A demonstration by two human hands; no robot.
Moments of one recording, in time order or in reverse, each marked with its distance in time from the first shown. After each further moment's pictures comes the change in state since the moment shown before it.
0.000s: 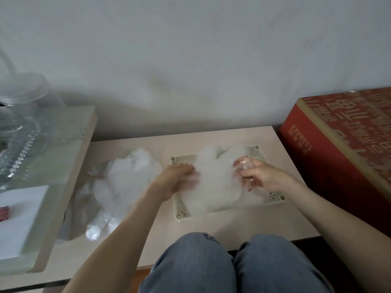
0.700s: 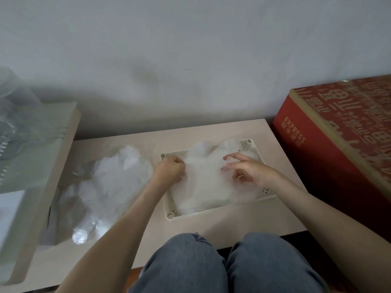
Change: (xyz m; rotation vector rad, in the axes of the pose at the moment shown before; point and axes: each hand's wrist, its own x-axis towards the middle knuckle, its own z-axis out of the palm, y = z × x) left_hand 0.030 -0.005 0.011 0.730 0.311 0.157; right_hand 0.019 0.016 -0.002 -0.016 0.134 0.088
